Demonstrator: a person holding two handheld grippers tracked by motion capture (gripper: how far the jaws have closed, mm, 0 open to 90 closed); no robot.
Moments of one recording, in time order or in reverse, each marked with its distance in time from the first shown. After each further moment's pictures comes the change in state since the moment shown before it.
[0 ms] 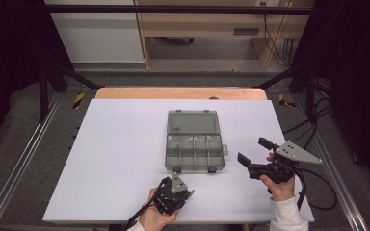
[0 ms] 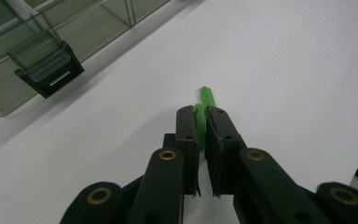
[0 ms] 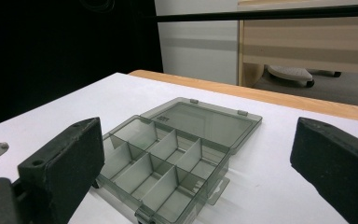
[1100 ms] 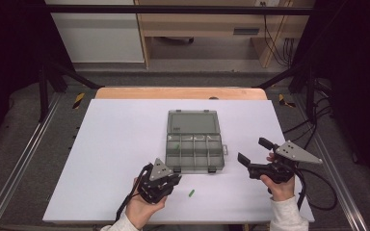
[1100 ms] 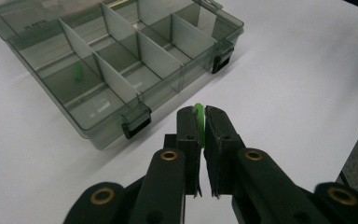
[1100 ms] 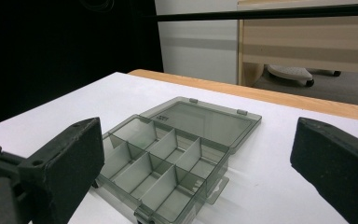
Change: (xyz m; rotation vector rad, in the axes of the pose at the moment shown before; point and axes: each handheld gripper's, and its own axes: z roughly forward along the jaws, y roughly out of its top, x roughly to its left) left arm 0.029 0.022 -0.057 -0.169 0.023 -0.062; right arm -0.001 0.000 0.000 0.004 -0.002 0.003
